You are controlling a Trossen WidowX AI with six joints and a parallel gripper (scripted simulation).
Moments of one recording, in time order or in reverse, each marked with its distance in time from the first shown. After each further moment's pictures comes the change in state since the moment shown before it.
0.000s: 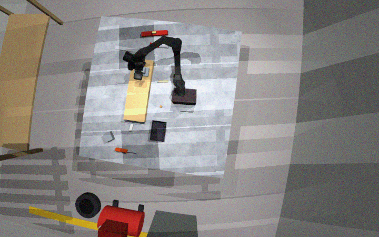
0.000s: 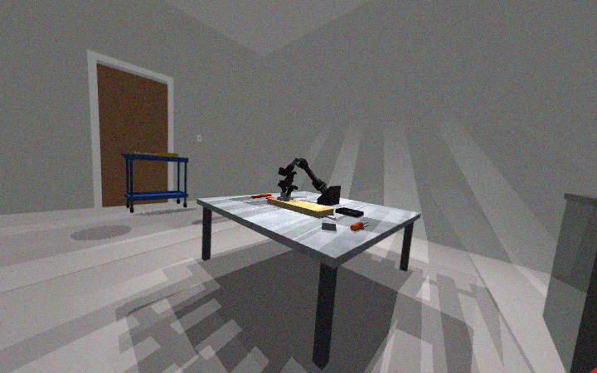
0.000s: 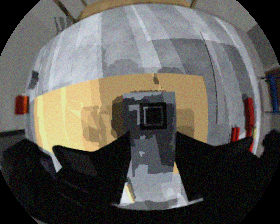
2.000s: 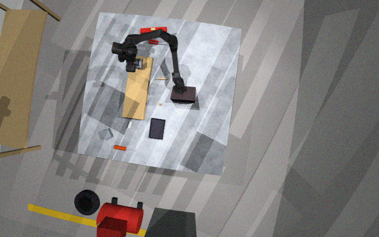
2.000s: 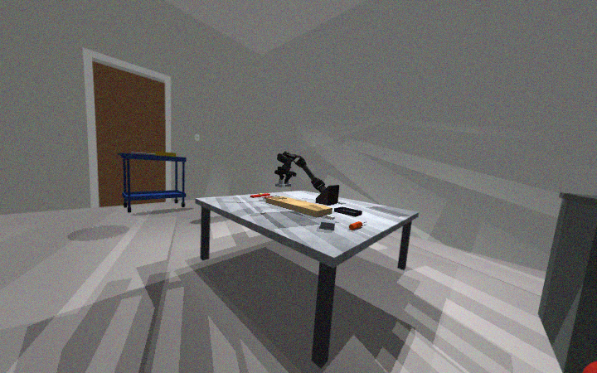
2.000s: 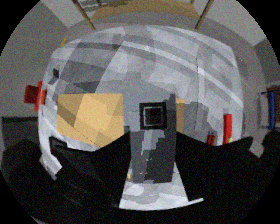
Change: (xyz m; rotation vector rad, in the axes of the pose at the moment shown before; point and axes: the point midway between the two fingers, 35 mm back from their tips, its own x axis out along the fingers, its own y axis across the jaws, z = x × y) arm -0.093 -0.001 0.041 -0.104 -0.005 0.047
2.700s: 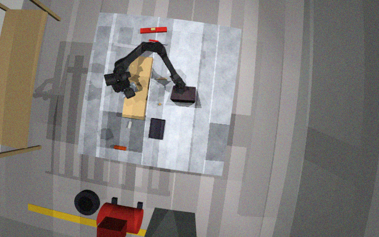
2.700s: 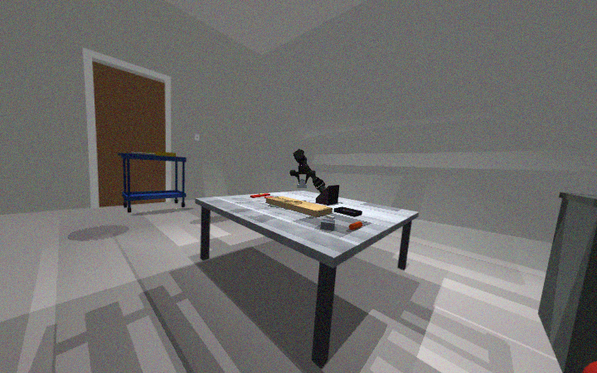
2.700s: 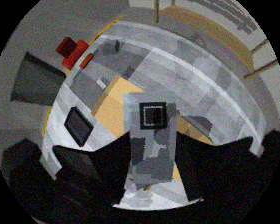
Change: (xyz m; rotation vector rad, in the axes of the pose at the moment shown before) arm -0.005 0.199 0.029 -0.492 -0.043 0.219
